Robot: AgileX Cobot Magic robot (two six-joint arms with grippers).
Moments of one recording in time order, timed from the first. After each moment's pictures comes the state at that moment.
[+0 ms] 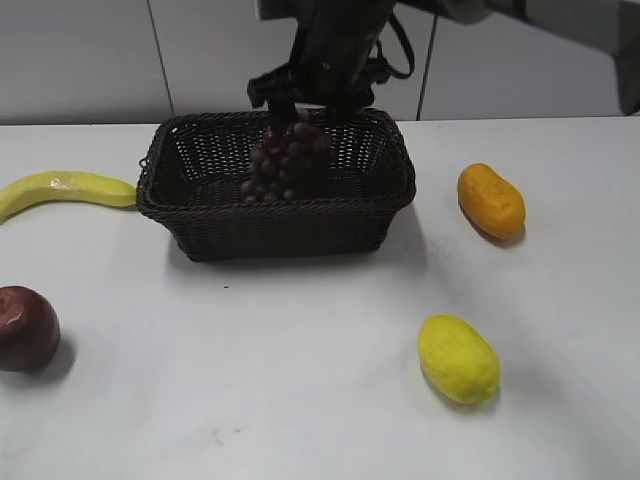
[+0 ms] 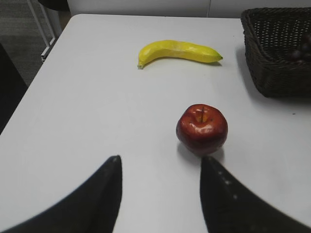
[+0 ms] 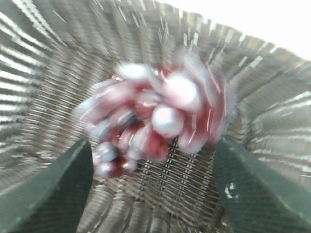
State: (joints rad) left arm 0.00 0.00 -0.49 0.00 1.08 0.00; right arm 0.62 2.29 -2.13 0.05 0.93 0.16
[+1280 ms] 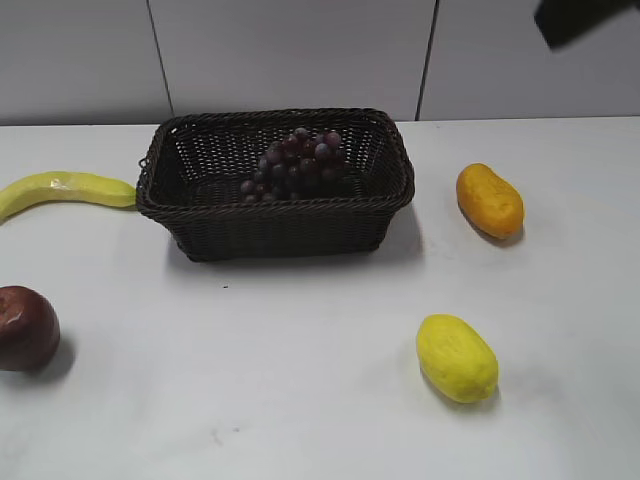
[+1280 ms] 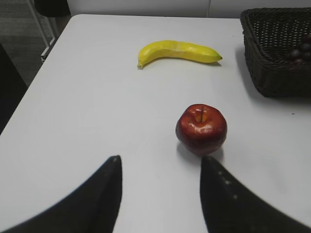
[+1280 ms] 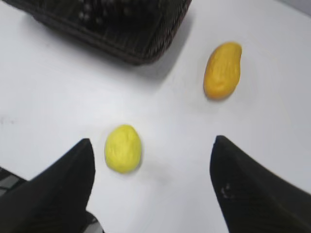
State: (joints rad) left arm 0.00 0.00 -0.49 0.00 1.08 0.00; right arm 0.62 1.27 -1.46 -0.06 1.21 0.07
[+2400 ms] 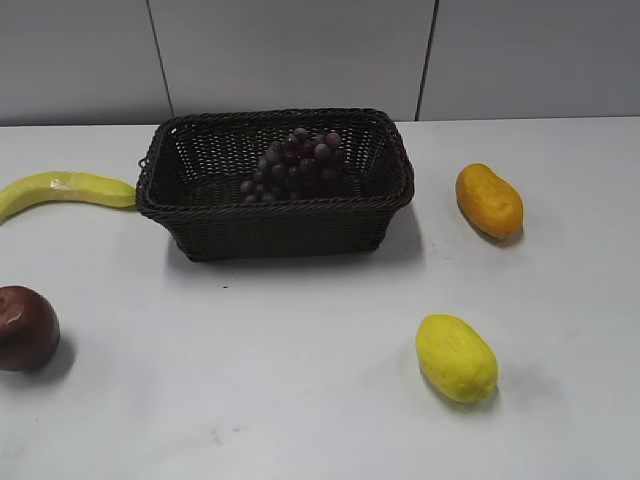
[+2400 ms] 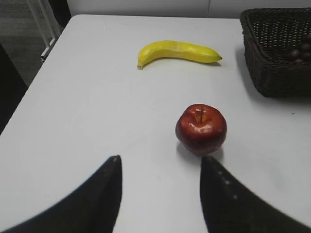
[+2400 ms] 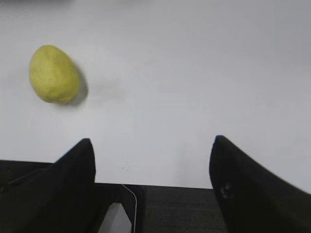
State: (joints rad) left arm 0.00 0.00 -0.49 0.00 1.08 0.00; right arm 0.29 0.70 -0.85 -0.06 1.17 0.20
